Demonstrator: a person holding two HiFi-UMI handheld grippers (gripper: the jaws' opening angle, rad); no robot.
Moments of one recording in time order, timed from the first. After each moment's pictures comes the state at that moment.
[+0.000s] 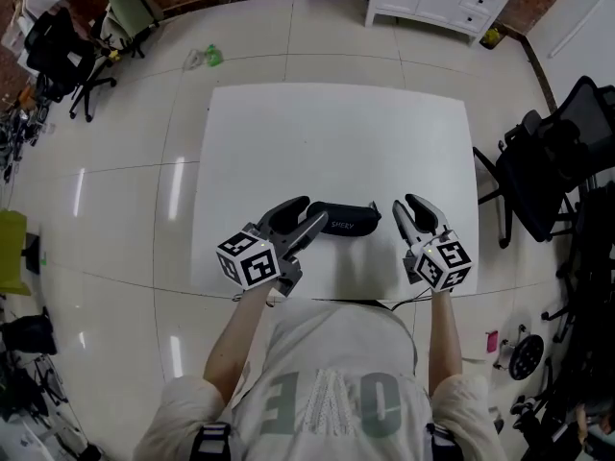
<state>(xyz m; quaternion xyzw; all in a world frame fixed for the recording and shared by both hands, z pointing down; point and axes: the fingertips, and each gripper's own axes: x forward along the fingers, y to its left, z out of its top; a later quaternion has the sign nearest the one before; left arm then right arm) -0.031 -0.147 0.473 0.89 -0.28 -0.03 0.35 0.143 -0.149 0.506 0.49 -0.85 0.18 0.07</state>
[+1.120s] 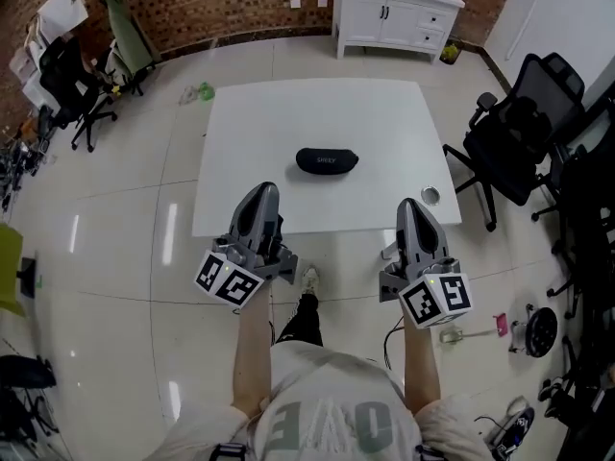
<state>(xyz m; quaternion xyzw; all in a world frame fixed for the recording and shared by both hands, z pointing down) -0.115 0.091 0.321 0.89 -0.32 -0.31 0.14 0.106 0.144 0.340 0.61 -0.77 0.09 -0.16</state>
